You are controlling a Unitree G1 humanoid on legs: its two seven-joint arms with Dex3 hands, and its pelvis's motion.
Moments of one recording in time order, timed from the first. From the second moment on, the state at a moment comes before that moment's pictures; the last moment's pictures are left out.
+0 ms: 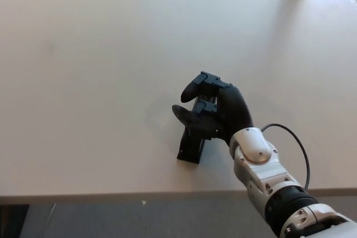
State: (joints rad) left_arm 0.41 0.41 0.28 0.88 -0.13 -0.46 -0.37; right_arm -0.76 0.09 0.10 1.21 0.04 -0.39 -0.03
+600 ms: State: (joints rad) left_arm 0.41 0.41 0.28 0.88 -0.13 -0.46 -0.37; right_arm -0.70 0.09 0.21 1.20 0.03 -0.49 -0.10
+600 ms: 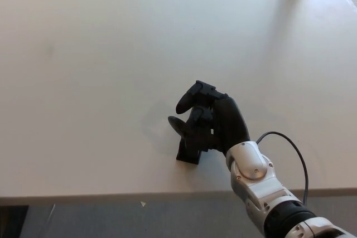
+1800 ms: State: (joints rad) left_arm 0.40 0.41 0.27 0.88 -0.13 -0.50 -0.37; right_arm -0.66 0.08 0.11 0.54 0.17 -0.32 0.01
